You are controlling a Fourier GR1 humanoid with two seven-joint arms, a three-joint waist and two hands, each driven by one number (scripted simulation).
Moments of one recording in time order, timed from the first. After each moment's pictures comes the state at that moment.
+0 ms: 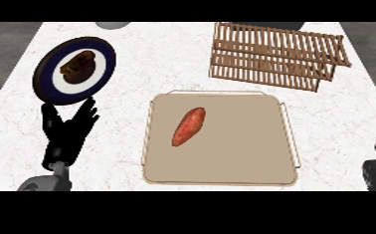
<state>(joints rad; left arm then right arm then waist) -0.05 0.20 0.05 -1.37 0.14 0.02 0.31 -1.13 -0.33 -0.21 -1.47 0.70 0.39 0.83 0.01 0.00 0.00</state>
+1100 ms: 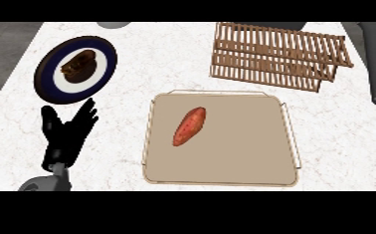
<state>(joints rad) -0.05 0.19 0.07 -1.34 0.12 -0.01 0.28 -1.21 -0.40 -0.20 -0.91 0.79 0.11 0.43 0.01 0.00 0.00</state>
